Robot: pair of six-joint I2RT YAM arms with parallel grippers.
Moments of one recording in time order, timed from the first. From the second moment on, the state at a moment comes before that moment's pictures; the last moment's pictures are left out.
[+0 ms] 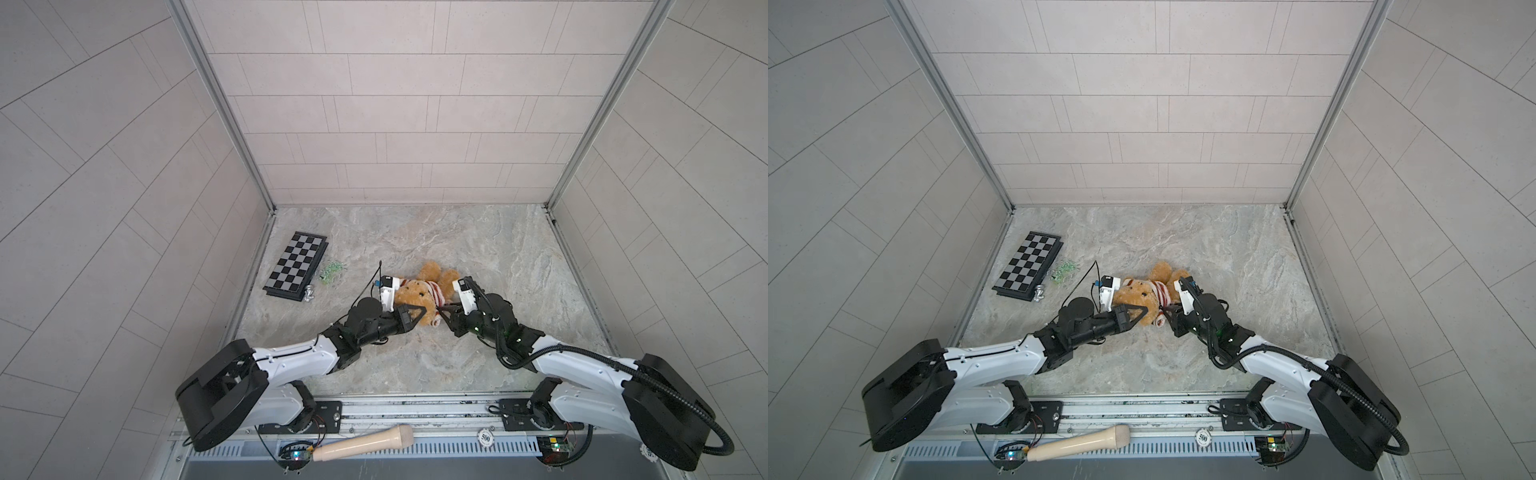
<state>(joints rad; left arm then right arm) -0.86 1.26 0.41 0.60 0.23 -1.05 0.65 1.12 0.35 0.30 -0.10 0.41</state>
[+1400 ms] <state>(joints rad) -0.82 1.01 0.37 0.41 0.21 -1.03 0.64 1.01 0.29 0.19 0.02 0.39</state>
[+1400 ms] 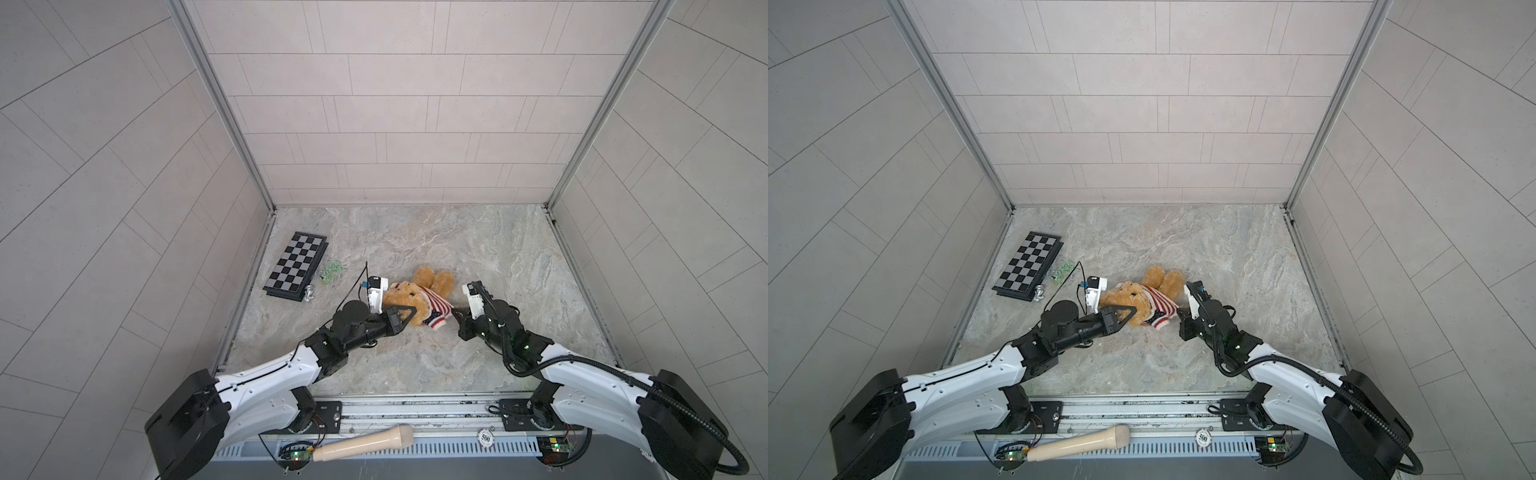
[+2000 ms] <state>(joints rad) -0.80 0.89 0.32 0.31 0.33 -1.01 0.64 1.05 0.29 0.15 0.03 0.36</state>
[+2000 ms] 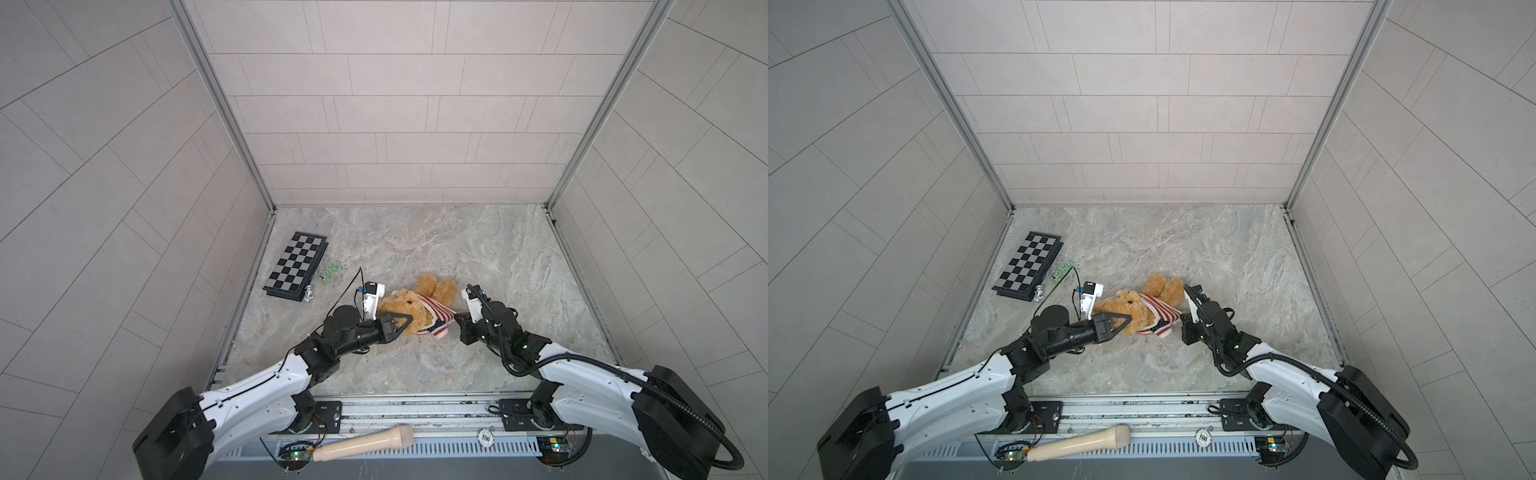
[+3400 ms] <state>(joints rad) -0.79 1.01 0.45 -0.23 0.12 -0.61 0.64 1.25 0.62 -0.11 -0.06 0.13</state>
